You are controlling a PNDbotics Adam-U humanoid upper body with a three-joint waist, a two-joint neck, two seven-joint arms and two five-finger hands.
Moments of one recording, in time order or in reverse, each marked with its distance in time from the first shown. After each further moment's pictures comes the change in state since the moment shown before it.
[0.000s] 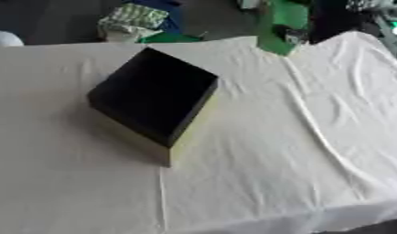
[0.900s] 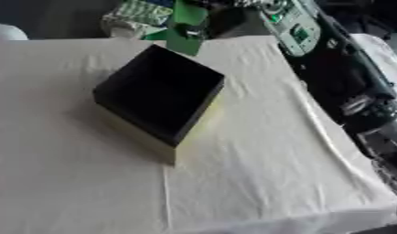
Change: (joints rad) left arm -0.039 -0.018 -0.009 0.000 0.019 -0.009 -0.009; right arm -0.158 0.330 0.002 0.283 0.115 -0.056 0.016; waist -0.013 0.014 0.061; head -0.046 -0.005
